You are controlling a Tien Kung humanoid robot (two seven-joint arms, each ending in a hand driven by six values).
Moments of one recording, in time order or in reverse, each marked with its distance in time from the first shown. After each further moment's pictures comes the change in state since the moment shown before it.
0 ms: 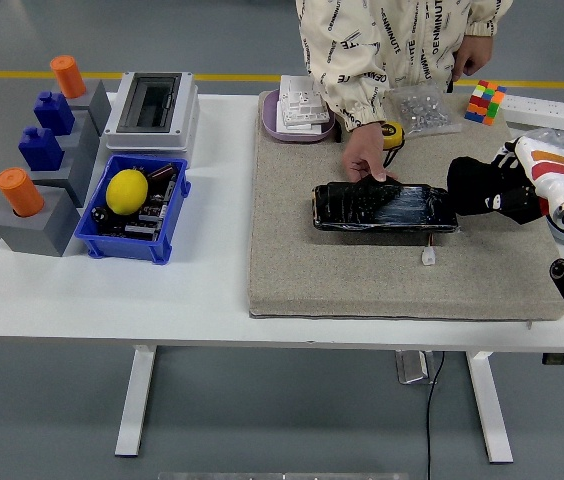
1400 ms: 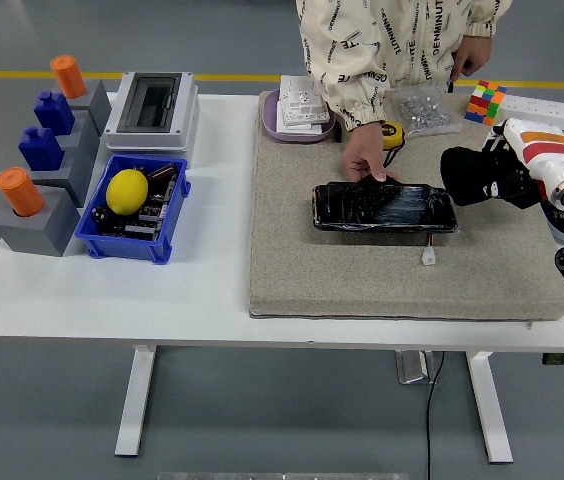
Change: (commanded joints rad) left arm 0.010 0.013 -0.014 0.000 0.016 -0.001 0.000; right arm 0.009 -0.097 -0.123 0.199 0.029 0.083 -0.098
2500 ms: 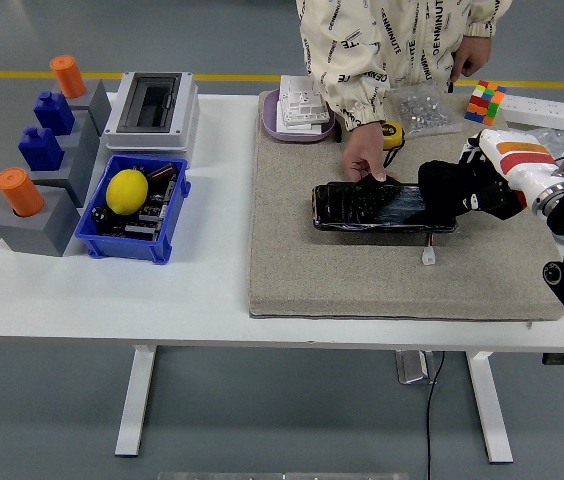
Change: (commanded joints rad) left arm -0.012 -0.002 -0.003 0.000 -0.001 -0.002 -0.003; right arm -0.033 0.005 -0.041 0.115 0.018 0.038 -0.045
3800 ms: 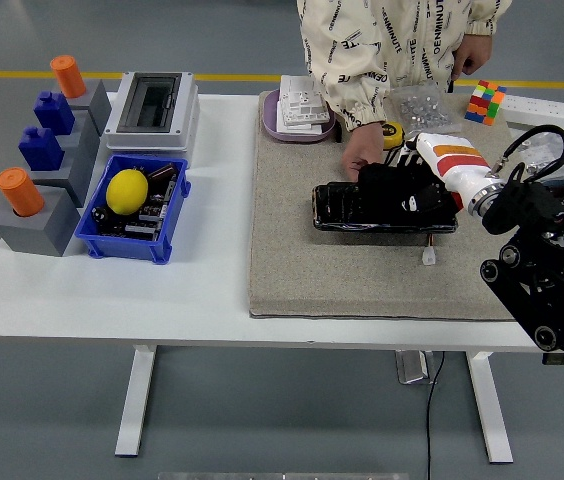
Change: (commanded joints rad) left arm -0.003 0.009 0.029 0.000 -0.015 0.000 0.003; right arm 0.069 0.172 -0.050 -0.071 0.000 -0.022 0.013
